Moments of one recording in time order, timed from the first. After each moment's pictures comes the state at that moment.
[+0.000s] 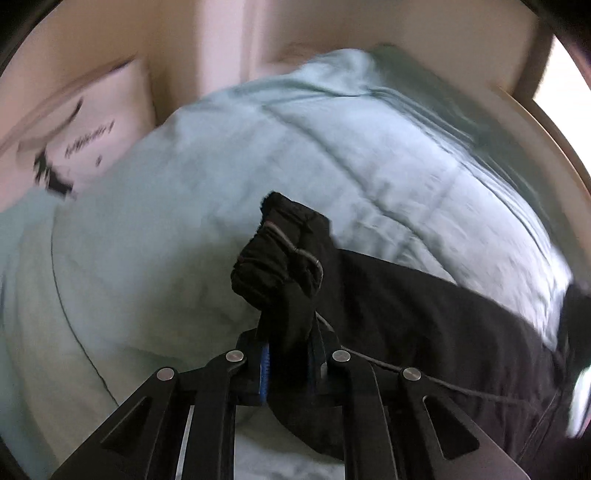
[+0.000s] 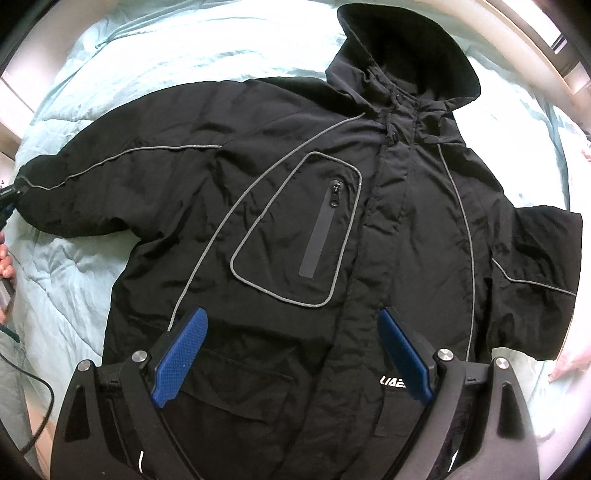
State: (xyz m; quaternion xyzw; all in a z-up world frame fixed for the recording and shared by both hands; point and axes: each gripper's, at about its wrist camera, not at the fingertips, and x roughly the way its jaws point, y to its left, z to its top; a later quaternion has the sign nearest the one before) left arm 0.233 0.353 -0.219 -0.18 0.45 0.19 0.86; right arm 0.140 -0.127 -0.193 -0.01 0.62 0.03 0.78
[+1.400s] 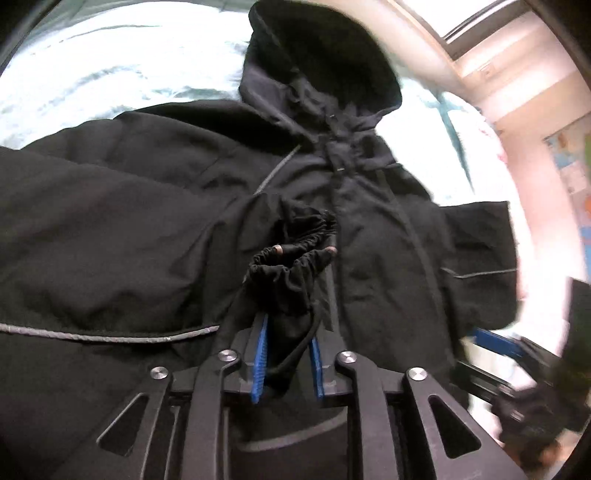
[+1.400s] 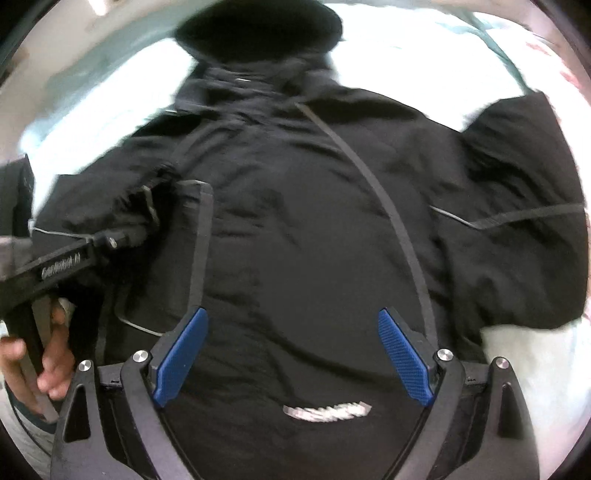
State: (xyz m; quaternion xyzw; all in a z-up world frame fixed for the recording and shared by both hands) left arm 0.263 -0.062 -0.254 -0.09 0.58 -0.31 0.75; right arm 0.132 -0.279 -0.240 0.14 0.58 -0.03 0.80
